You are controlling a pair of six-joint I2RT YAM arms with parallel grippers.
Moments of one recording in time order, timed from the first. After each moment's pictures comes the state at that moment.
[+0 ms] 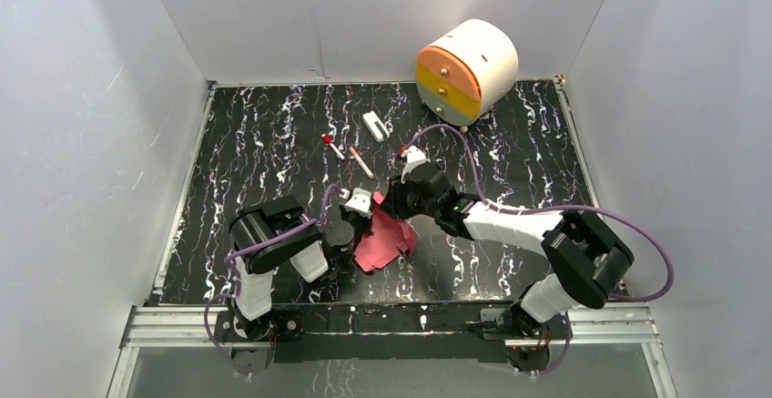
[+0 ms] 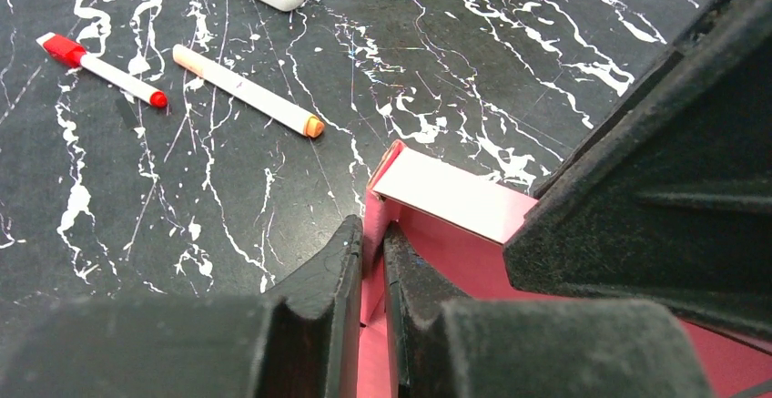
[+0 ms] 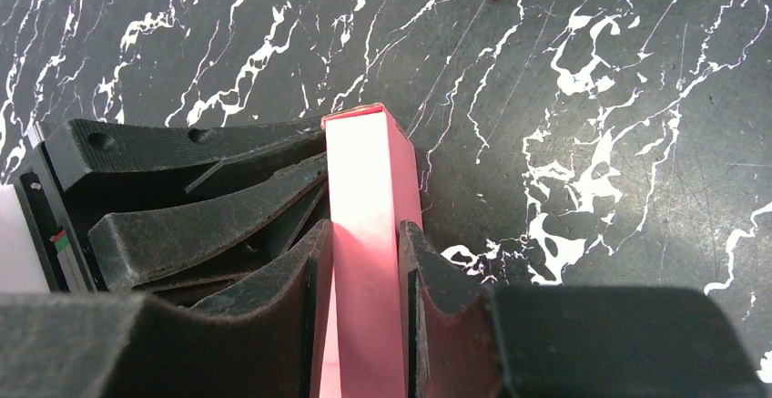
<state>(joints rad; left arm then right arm) -0.95 1.91 0.34 1.47 -0.56 -0.02 0.85 1.49 0.75 0.19 -0.05 0.49</state>
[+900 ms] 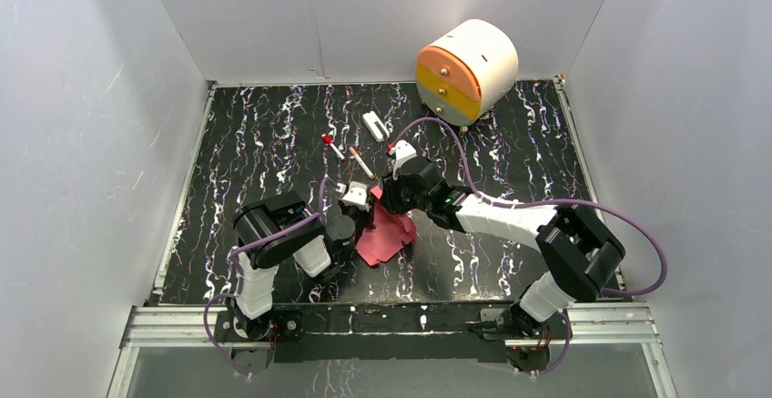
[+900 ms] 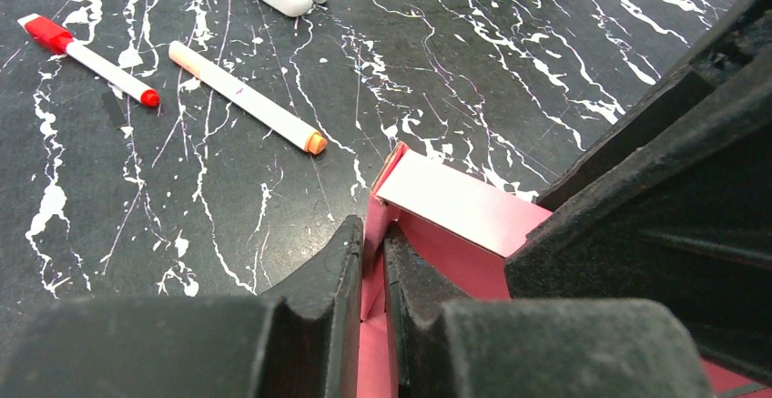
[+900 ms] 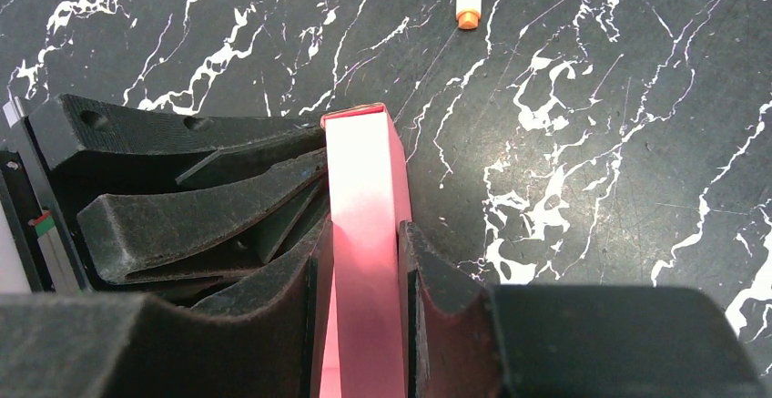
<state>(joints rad) -0.91 1.95 0.38 1.47 -0.55 -0.13 0.87 1.54 0.86 0.07 0.02 0.34</state>
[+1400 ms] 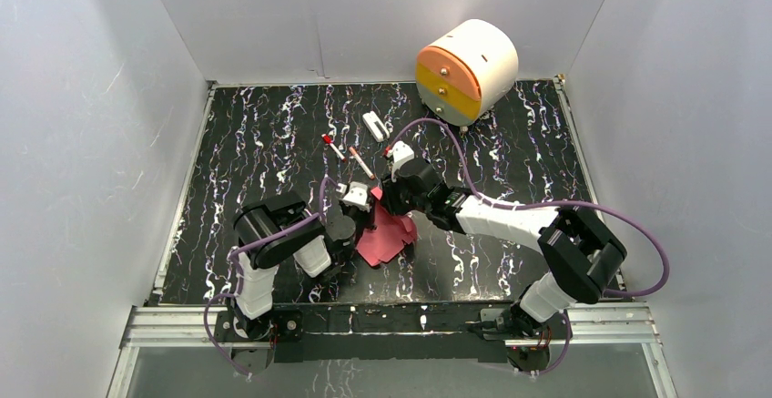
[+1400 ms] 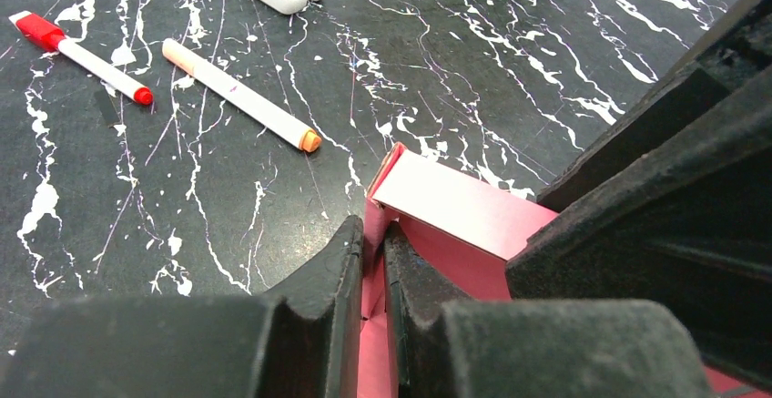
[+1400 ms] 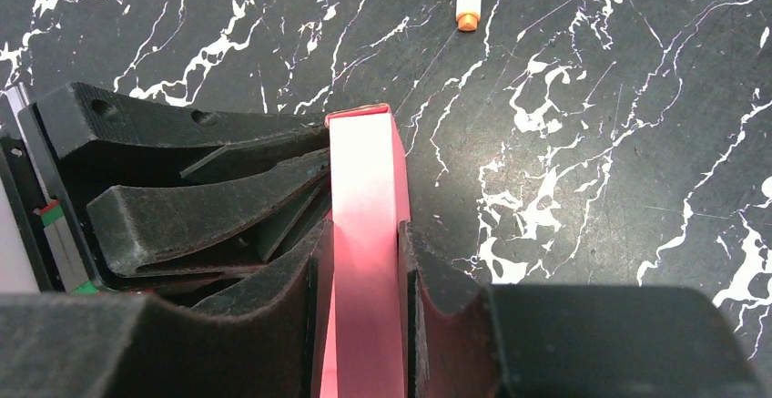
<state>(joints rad) -0.90 1.95 0.38 1.48 -0.53 -0.12 0.89 1.53 0.86 0.06 0.04 0.29</state>
